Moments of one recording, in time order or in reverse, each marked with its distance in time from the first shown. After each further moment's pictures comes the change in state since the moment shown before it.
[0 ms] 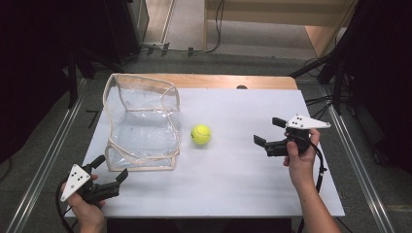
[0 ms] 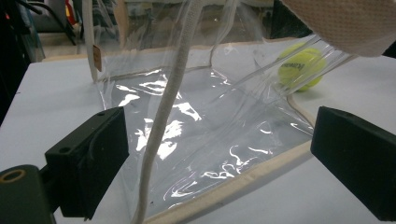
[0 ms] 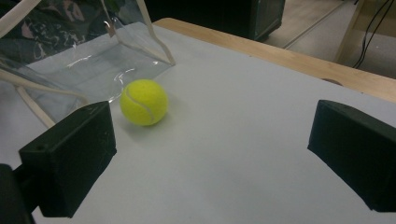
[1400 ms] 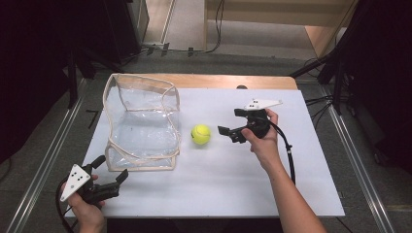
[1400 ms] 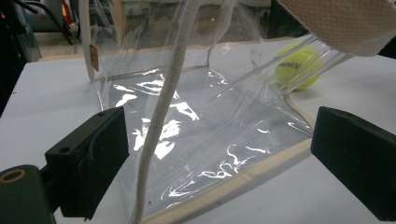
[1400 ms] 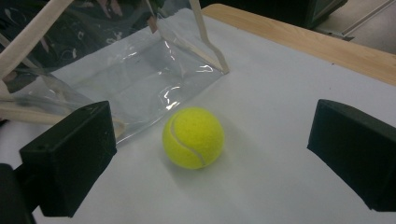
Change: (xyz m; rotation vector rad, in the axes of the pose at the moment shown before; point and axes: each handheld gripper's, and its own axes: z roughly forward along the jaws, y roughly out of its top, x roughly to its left) left arm 0.000 0.000 0.000 0.000 -0.014 -0.002; right arm 0.029 0.039 0.092 0.100 0.181 -0.003
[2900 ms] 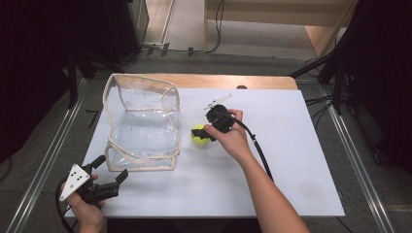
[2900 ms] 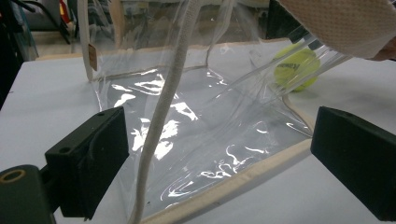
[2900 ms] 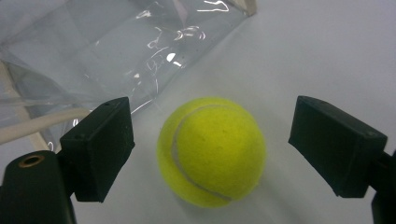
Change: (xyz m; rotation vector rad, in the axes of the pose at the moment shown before) left arm 0.001 0.000 0.000 0.001 -0.008 -0.005; right arm 0.018 0.015 0.102 0.329 -0.037 0.016
